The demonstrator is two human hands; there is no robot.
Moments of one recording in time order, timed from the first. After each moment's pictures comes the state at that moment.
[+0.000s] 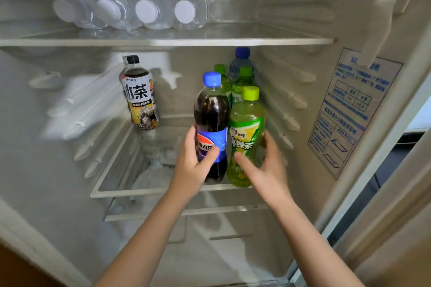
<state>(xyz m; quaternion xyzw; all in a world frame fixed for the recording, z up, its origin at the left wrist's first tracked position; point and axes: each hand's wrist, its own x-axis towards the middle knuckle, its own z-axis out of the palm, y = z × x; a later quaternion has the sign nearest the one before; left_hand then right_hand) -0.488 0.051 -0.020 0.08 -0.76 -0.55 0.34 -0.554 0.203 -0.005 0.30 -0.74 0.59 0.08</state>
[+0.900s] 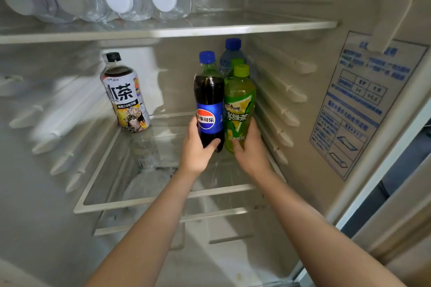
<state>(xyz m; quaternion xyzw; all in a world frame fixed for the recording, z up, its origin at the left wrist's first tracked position) -0.567 0.020 -0.036 0.11 -0.80 -0.50 0.32 -0.626 0.150 -0.031 0.29 -0.78 0.55 0.08</state>
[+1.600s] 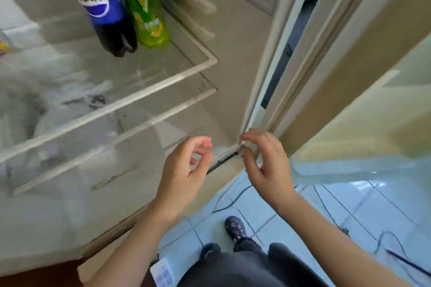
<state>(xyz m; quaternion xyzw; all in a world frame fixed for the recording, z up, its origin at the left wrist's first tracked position) -0.397 0.132 -0.136 -0.04 -0.82 -0.57 0.08 -0.413 0.314 -0.130 0.14 -0.89 0.41 0.15</state>
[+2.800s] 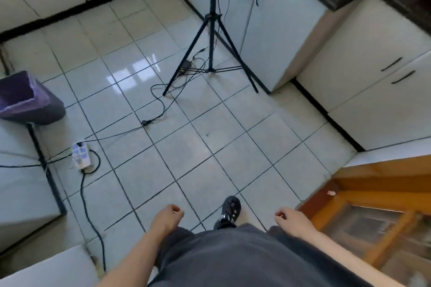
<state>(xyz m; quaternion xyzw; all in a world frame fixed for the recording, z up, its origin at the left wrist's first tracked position) 0.003 0.525 -0.366 -0.39 -0.75 0.08 -0.52 0.345 0.530 -0.336 -0.70 -0.52 0.45 -0.20</state>
